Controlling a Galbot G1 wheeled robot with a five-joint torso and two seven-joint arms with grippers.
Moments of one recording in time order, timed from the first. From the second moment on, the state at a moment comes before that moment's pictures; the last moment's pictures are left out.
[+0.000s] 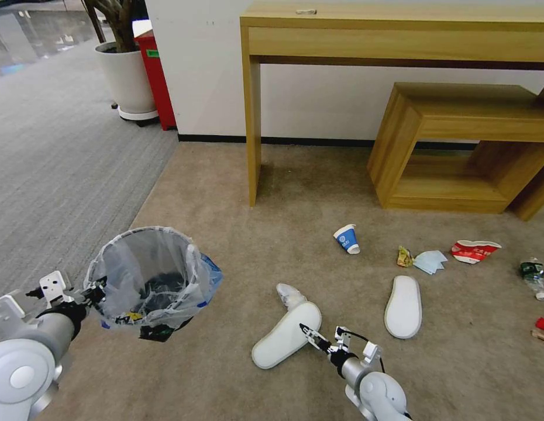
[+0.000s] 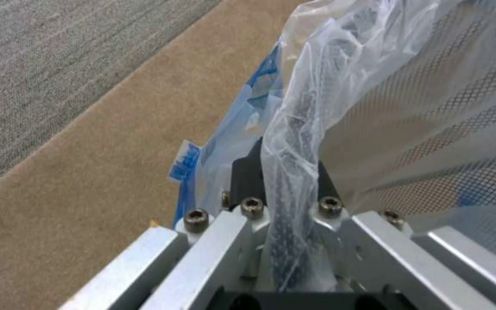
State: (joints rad) left arm 1.49 -1.19 -0.97 -2.24 -1.11 0.74 -0.51; right arm -1.25 1.39 0.38 1.31 0.91 -0.32 -0.21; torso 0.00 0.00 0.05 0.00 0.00
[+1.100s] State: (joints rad) left arm 1.48 -1.21 -0.95 -2.24 -1.09 0.74 -0.51; right arm -1.25 1.38 0.36 1.30 0.85 -0.21 -0.28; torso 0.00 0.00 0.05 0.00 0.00
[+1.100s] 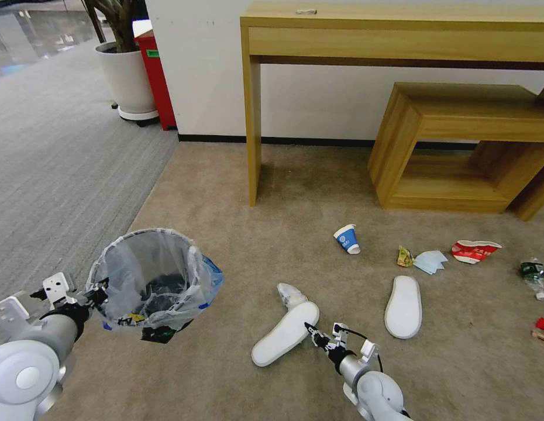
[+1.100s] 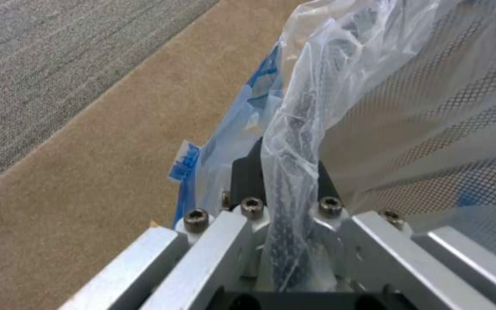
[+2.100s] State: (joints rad) left arm 1.57 -1.00 -0.85 -2.40 -1.55 0.74 -0.79; right arm -1.33 1.16 0.46 1.84 0.98 0.17 -0.67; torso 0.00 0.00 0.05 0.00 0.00
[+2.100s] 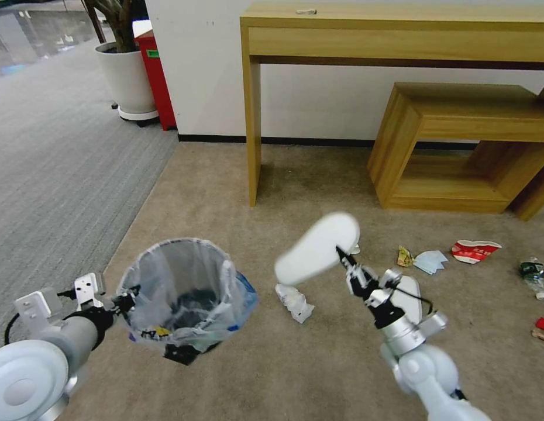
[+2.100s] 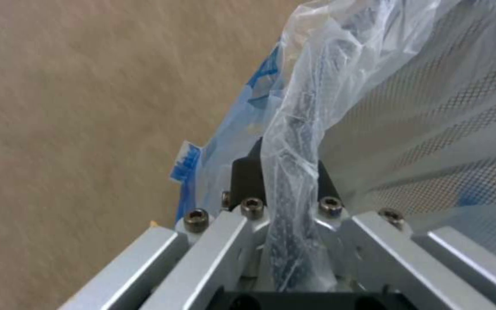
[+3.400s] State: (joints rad) left arm 1.52 -0.94 -0.50 -2.36 -1.47 0.74 -0.78; right arm -0.83 0.93 0.16 1.78 0.69 0.20 -1.19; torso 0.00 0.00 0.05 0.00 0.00
